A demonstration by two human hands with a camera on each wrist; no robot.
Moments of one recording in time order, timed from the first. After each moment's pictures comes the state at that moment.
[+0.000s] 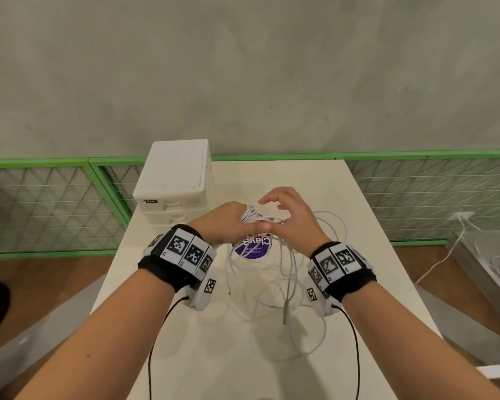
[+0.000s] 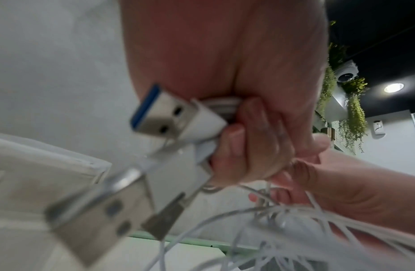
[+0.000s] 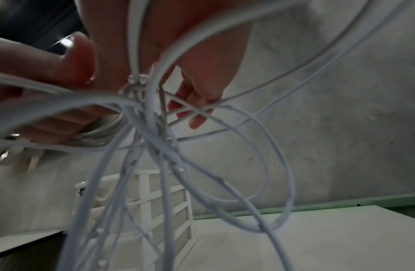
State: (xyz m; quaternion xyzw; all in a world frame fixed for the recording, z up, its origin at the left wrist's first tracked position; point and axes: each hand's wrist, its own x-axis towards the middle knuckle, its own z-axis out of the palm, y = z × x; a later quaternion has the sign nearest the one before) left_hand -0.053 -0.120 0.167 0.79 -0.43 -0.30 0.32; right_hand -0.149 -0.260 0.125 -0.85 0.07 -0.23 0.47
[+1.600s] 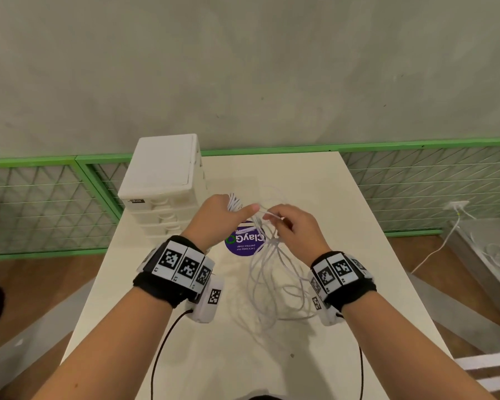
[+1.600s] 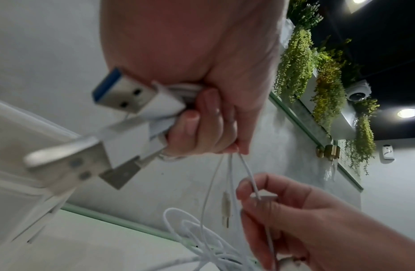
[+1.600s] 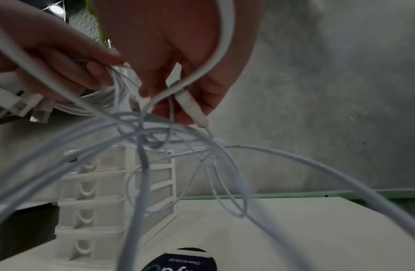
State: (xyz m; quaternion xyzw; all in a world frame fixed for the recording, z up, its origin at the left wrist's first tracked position) left_hand -0.058 -0.133 0.153 0.84 -0.28 -0.18 0.42; right_hand -0.164 -0.280 0.091 -0.87 0.13 -0.23 0.41
